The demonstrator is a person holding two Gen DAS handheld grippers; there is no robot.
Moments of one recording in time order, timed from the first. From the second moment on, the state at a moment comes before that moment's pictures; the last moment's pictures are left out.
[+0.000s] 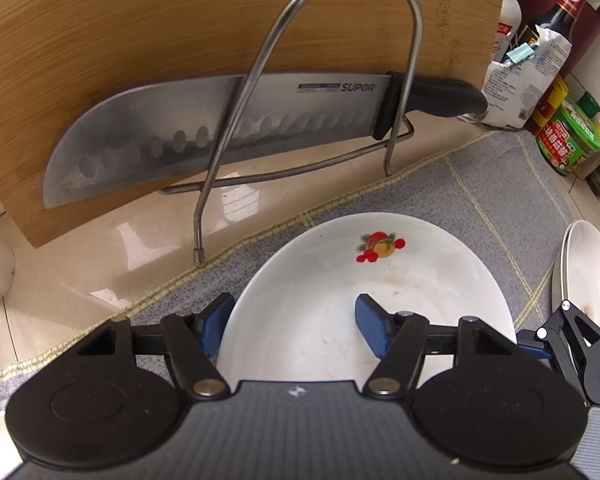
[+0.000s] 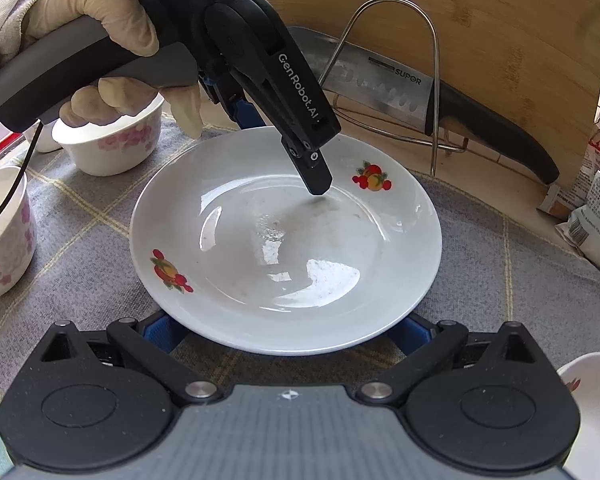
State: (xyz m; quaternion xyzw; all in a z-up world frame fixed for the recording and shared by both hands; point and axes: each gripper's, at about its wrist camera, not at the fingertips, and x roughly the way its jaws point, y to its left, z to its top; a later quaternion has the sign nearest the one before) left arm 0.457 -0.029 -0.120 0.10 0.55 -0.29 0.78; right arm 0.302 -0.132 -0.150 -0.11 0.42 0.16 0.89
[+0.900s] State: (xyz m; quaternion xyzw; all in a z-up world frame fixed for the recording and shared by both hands) left arm 0.459 -0.006 -0.123 0.05 0.57 -0.36 0.74; right arm 0.299 -0.137 -0.148 -0.11 0.42 0.17 0.88
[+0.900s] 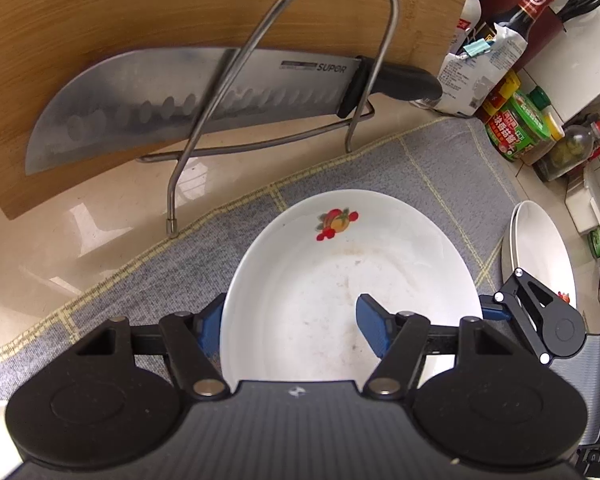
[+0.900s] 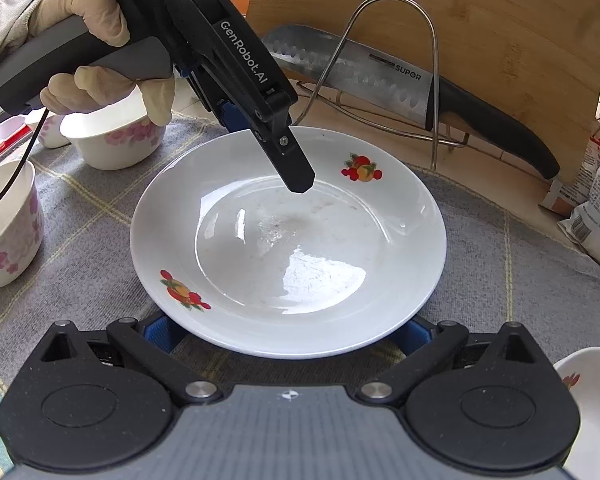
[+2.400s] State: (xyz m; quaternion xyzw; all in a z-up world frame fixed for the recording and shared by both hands) left arm 0.403 0.006 -0.078 0.06 0.53 -0.39 0.75; right arm 0.260 -0.137 -0.105 -0.14 0.41 0.19 0.88
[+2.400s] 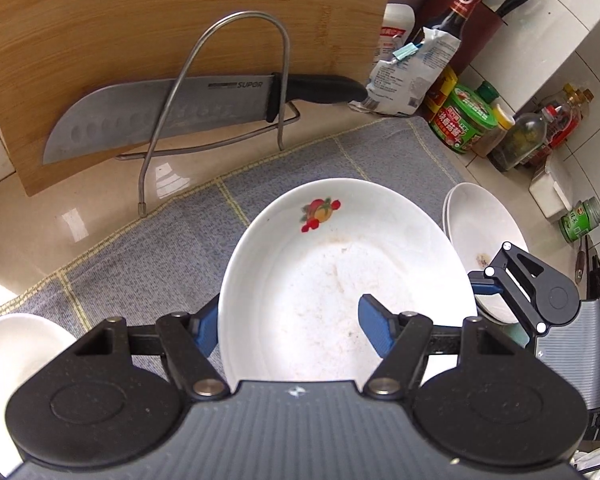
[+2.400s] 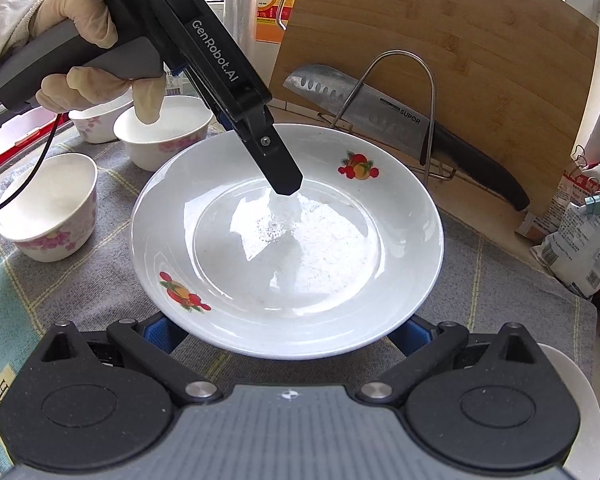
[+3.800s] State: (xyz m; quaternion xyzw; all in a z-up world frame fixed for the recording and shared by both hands) left arm 0.359 -0.105 -0.061 0.12 0.50 -0.46 0.73; right arm 0.194 -0.208 -0.081 -0.12 0.40 0.09 0.90
